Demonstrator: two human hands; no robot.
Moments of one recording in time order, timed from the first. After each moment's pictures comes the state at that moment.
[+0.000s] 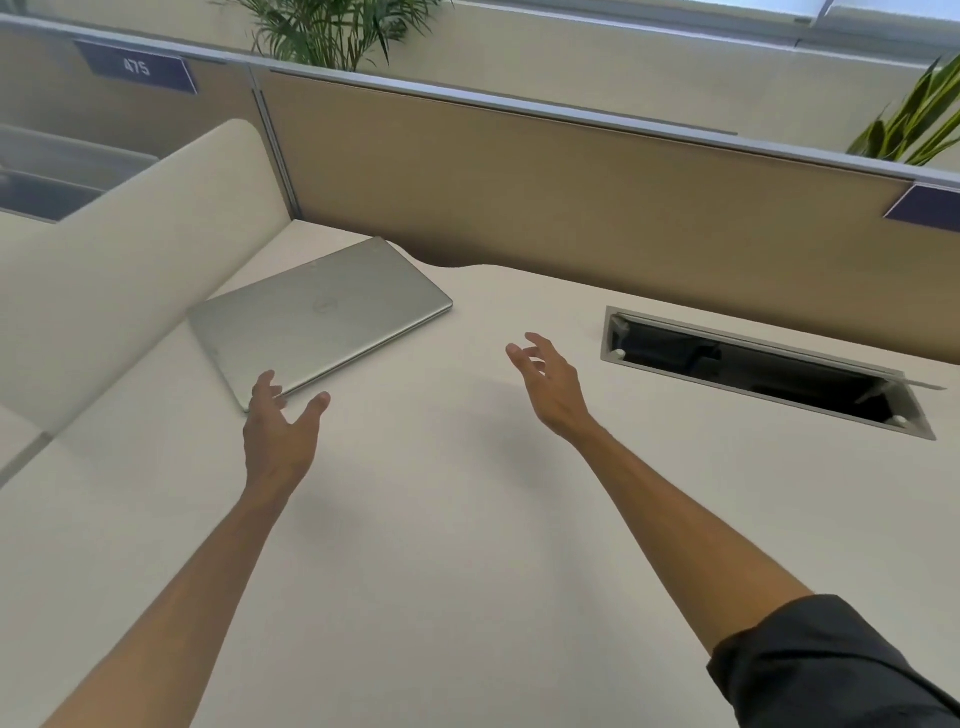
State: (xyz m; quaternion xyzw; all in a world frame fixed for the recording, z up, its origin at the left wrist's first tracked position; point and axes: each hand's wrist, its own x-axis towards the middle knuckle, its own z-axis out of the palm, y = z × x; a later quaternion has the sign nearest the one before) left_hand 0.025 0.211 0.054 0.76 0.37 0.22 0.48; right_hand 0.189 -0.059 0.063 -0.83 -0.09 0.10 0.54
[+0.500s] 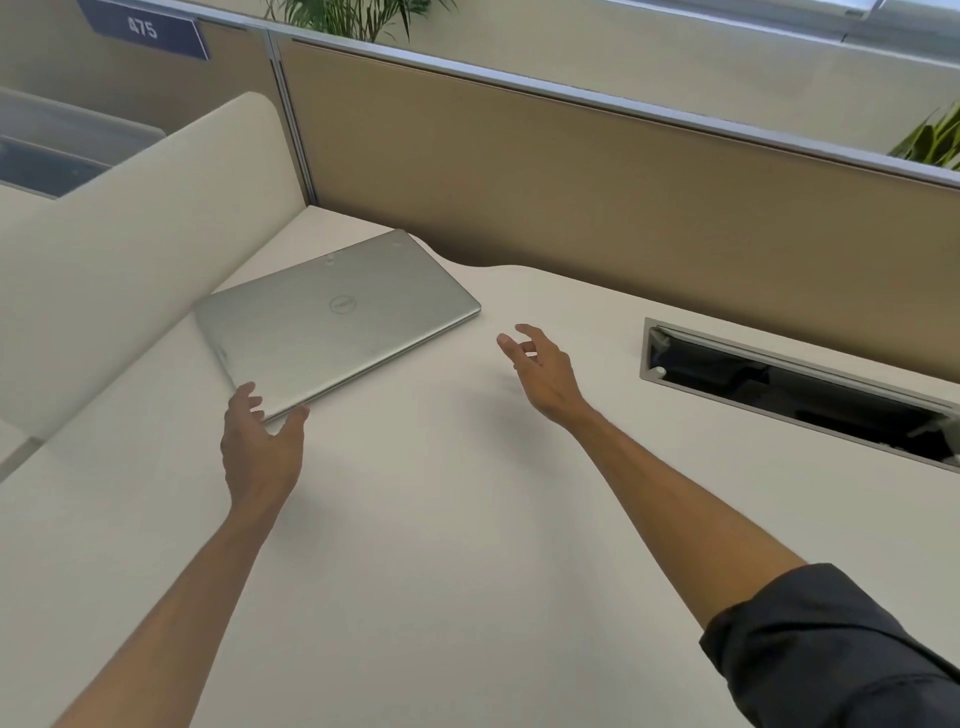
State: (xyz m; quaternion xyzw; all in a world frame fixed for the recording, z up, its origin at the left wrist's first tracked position) left_hand 0.033 0.259 0.030 0.74 0.42 0.25 0.46; right_hand 0.237 0.008 0.047 -0.85 -0.11 0.14 0.50
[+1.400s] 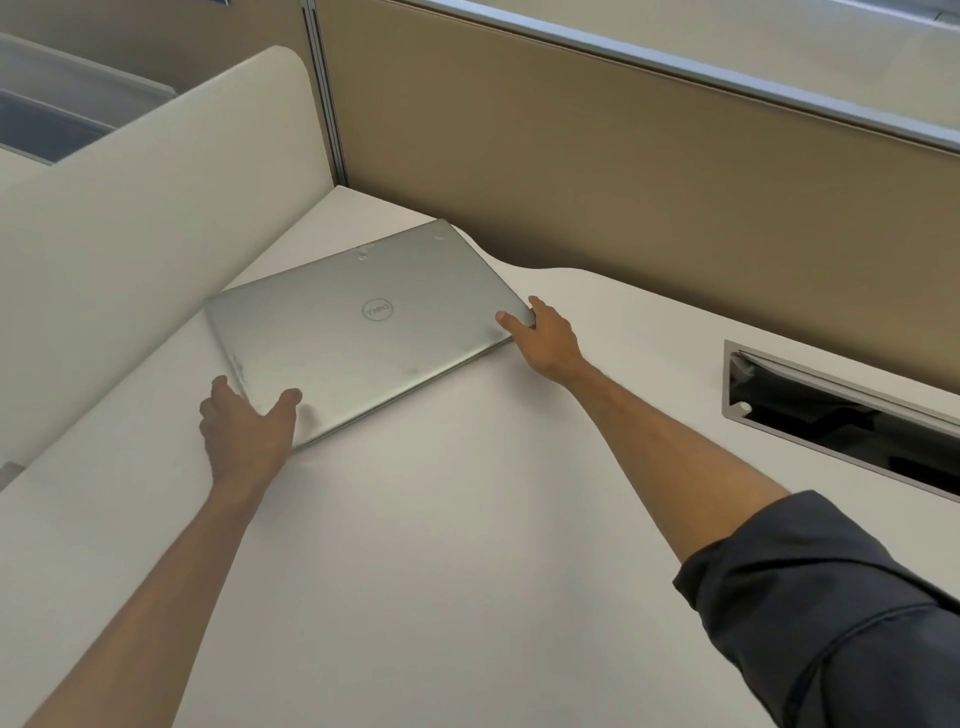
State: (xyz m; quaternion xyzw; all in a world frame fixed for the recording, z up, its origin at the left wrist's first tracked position) left_hand 0.082 0.343 0.016 0.74 0.50 0.16 0.41; right_hand 0.332 0.115 0.012 -0.91 -0.13 0.15 0.36
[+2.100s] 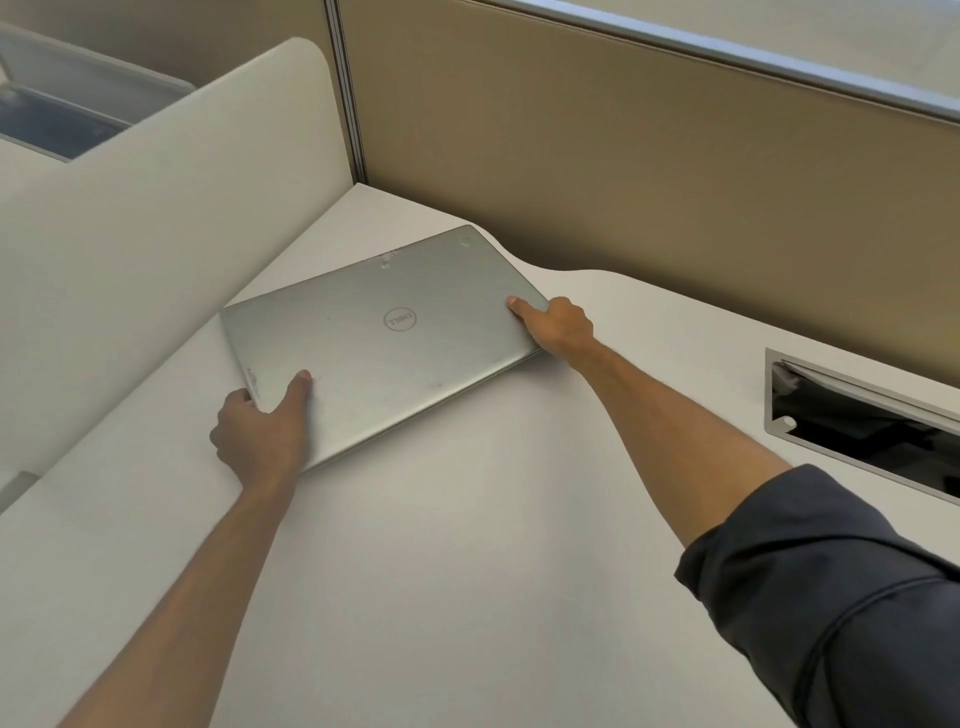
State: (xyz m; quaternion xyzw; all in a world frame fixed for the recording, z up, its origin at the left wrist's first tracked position) left_hand 0.101 0.356 -0.003 0.66 0.56 0.27 0.42; right_hand 0.367 0.150 0.013 -0.94 -0.06 0.18 0.30
